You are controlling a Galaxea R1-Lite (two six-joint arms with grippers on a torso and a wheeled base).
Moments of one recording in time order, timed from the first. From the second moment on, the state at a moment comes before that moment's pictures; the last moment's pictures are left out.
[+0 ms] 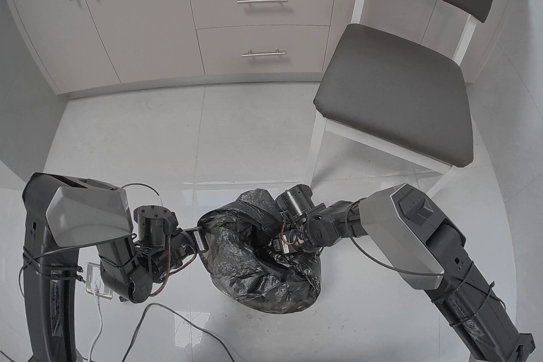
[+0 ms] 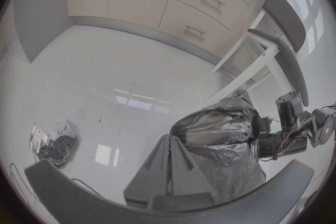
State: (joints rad) left arm -0.32 2.43 -0.64 -1.34 0.02 -0.42; right arm 0.61 2.80 -2.00 0.16 -0.27 0.27
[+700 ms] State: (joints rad) left arm -0.32 2.43 -0.65 -1.34 0.02 -0.42; right arm 0.69 2.62 -2.00 0.28 -0.27 0.28
